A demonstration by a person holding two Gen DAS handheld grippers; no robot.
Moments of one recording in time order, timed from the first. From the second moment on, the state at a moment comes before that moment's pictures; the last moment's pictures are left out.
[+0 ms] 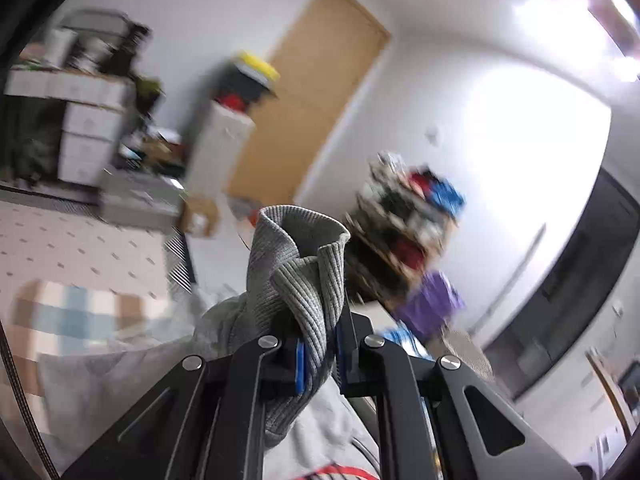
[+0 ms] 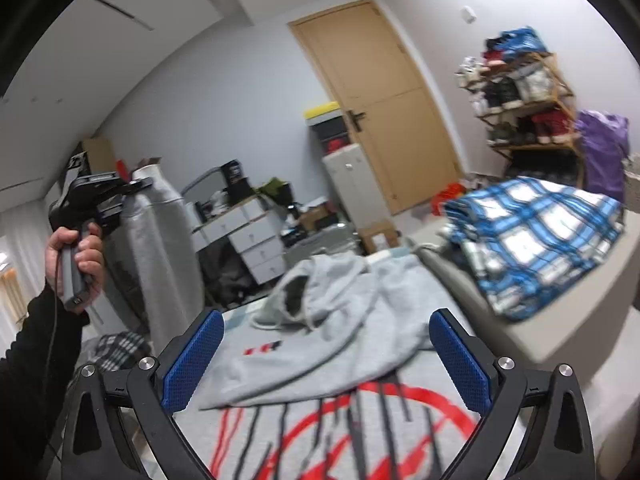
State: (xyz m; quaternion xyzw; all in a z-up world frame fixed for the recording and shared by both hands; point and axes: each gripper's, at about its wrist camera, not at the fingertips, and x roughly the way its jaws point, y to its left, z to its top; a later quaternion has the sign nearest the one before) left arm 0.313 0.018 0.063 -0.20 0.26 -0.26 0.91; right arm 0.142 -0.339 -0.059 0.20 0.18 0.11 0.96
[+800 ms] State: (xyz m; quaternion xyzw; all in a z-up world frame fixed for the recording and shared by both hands) left arm 0.363 -0.172 -0.117 -0.07 0.52 -0.33 0.78; right arm 0.140 -0.419 -0.117 0.26 0.24 0.03 0.94
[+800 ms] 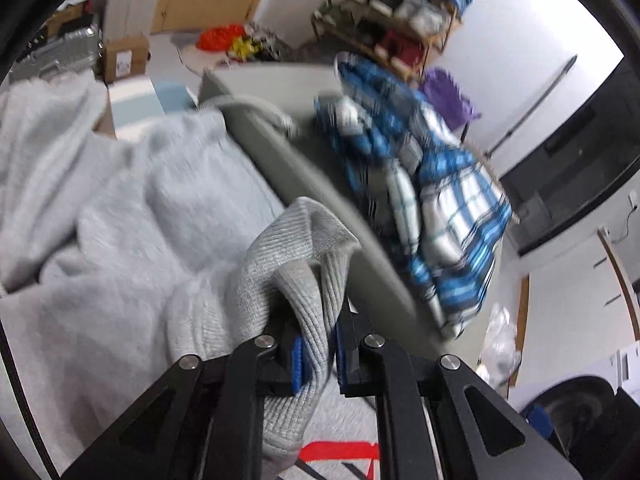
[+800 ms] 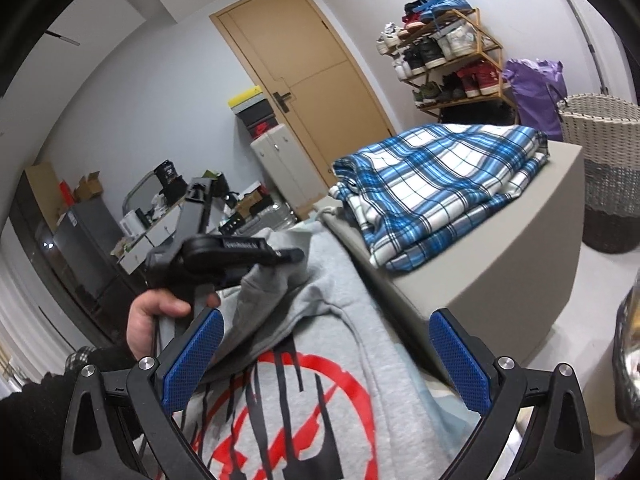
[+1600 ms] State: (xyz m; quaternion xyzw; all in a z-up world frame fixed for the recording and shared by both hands) left arm 0.308 0.062 -0.121 -0.06 0.48 -0.14 0.86; right arm 0.211 -0.314 -0.046 0.06 0.28 0.12 0.95
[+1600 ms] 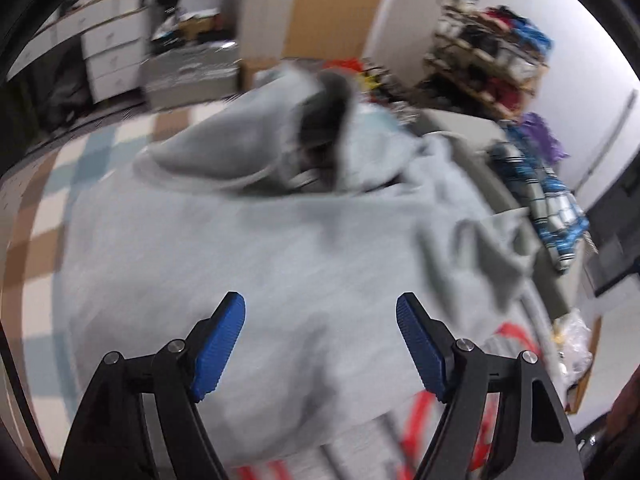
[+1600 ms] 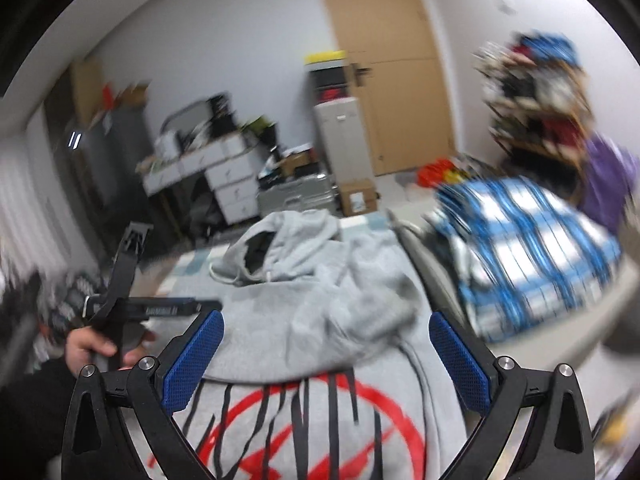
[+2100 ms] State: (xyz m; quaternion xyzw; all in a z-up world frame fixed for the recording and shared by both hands) left arm 0.308 0.102 -0.163 -0.07 0.52 -0.10 0.85; right arm 0.371 -0.224 -0.170 -0.09 0.48 0.13 0.86
